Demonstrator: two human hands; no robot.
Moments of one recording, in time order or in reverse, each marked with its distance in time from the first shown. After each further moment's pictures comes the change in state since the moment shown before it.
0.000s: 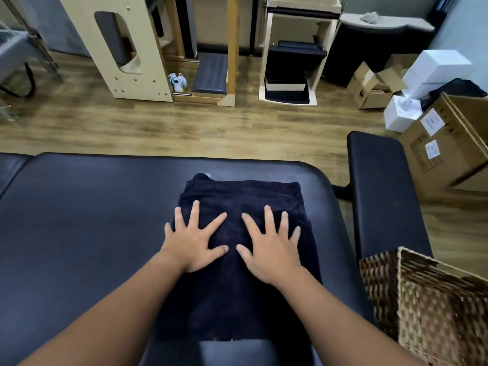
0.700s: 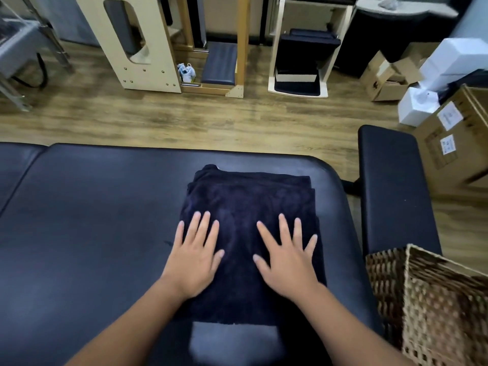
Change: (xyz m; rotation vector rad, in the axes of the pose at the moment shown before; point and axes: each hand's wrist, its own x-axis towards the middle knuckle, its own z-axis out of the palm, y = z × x) left_hand -0.040 -0.006 0.049 0.080 0.319 0.124; right_hand -0.032 0.019 0.016 0.018 0.037 -0.054
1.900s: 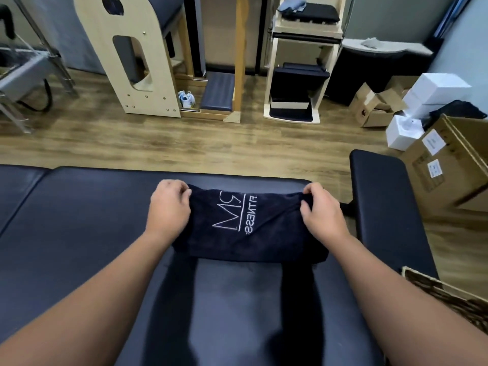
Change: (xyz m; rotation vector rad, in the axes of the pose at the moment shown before) left_hand 0.085 -0.049 -0.118 -0.616 0.446 -0.411; right_hand 0.076 0.057 -0.117 0.427 0.425 0.105
